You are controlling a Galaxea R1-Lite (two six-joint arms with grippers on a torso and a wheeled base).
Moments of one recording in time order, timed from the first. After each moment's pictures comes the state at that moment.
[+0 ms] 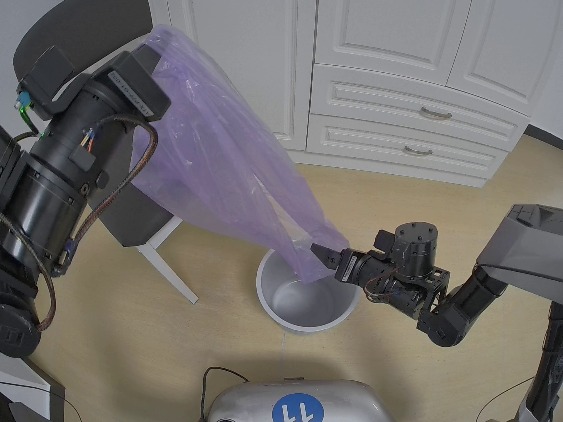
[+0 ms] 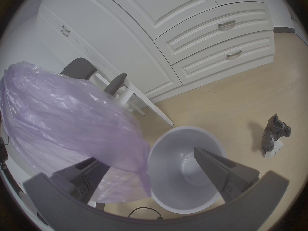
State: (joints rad) left arm -0.73 1.46 -0.77 -1.28 0.27 -0.04; right arm 0.58 2.15 -0.76 -1.18 -0.05 0.56
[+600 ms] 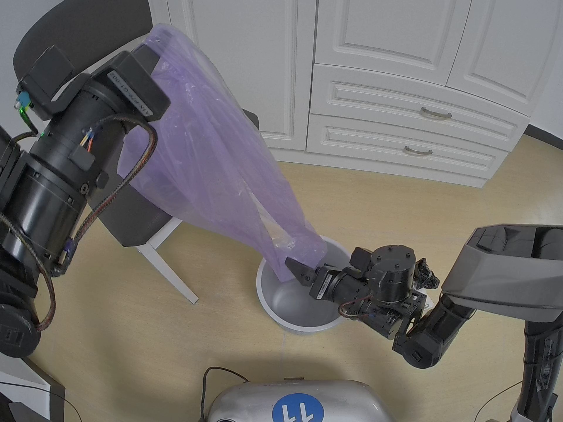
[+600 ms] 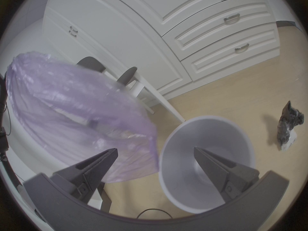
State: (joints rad) left arm -0.73 1.46 -0.77 -1.28 0.27 -0.04; right arm 0.67 2.27 -0.77 -1.36 -0.07 0.59
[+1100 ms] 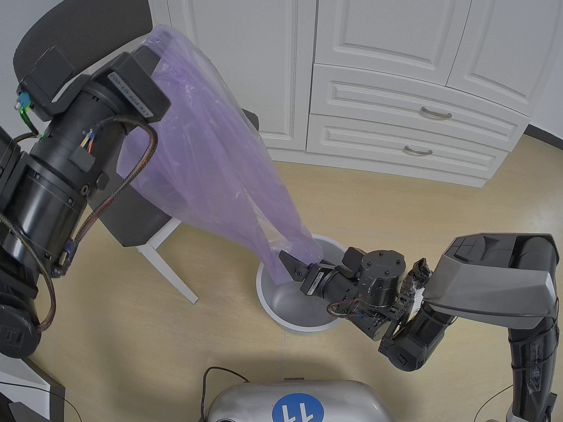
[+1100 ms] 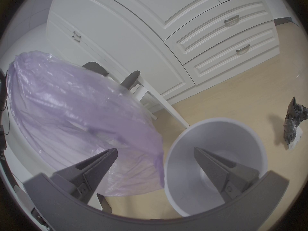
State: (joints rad) left arm -0.73 1.46 -0.77 -1.28 0.27 -0.04; right arm 0.69 2.35 -0.83 -1.46 -0.12 0.60
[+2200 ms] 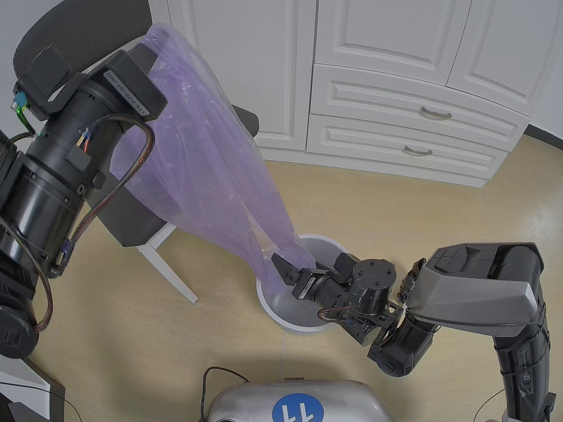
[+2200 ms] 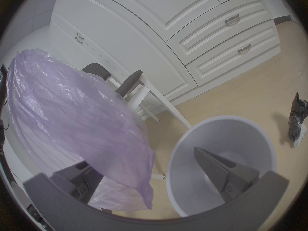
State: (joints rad) left arm -0.73 1.45 -0.76 -1.28 0.27 -0.04; right arm 0.71 2.42 -0.87 -1.54 -0.14 0.59
